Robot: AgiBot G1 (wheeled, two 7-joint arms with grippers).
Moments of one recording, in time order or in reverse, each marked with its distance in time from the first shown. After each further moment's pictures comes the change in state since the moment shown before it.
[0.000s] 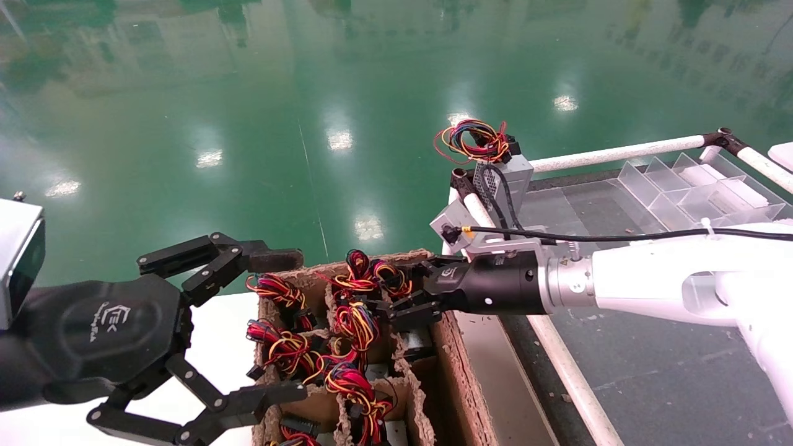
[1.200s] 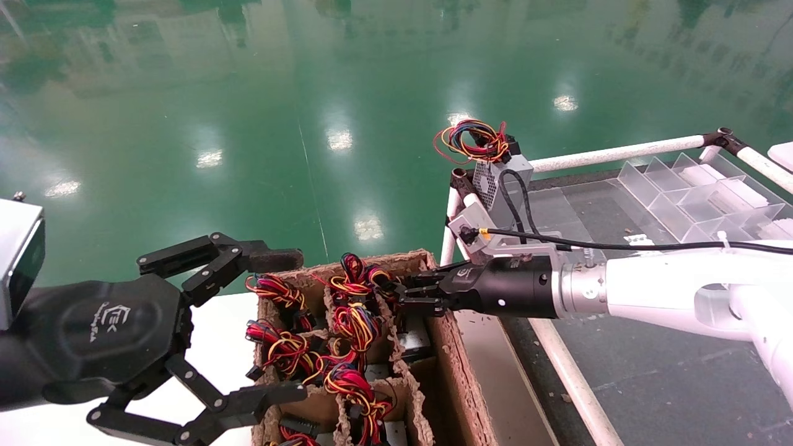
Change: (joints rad) left arm 0.000 0.000 0.001 0.000 0.000 0.000 0.000; right arm -0.026 0.027 0.017 -0.018 0.024 0.027 -0.014
